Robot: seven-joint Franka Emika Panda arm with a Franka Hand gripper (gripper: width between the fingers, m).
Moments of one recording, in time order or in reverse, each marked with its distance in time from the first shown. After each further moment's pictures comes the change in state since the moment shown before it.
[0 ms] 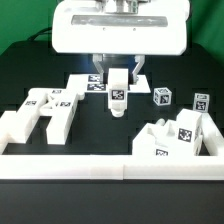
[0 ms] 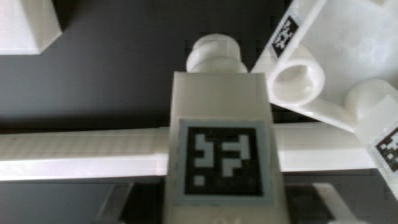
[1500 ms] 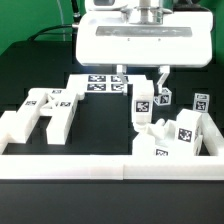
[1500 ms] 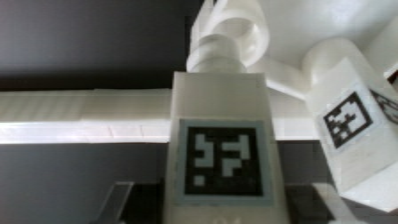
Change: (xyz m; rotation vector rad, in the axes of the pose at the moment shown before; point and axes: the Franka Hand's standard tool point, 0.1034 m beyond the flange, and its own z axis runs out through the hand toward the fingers) arm 0.015 -0.041 0.017 0.009 0.145 -0.031
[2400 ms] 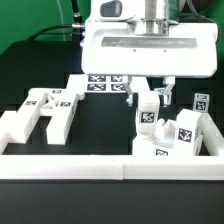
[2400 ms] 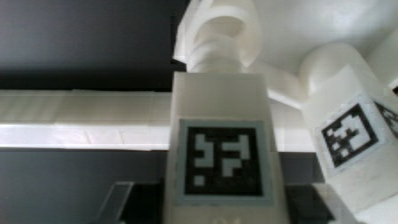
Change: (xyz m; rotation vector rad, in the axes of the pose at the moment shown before) arm 0.003 -0.005 0.015 -0.003 0.003 -0.028
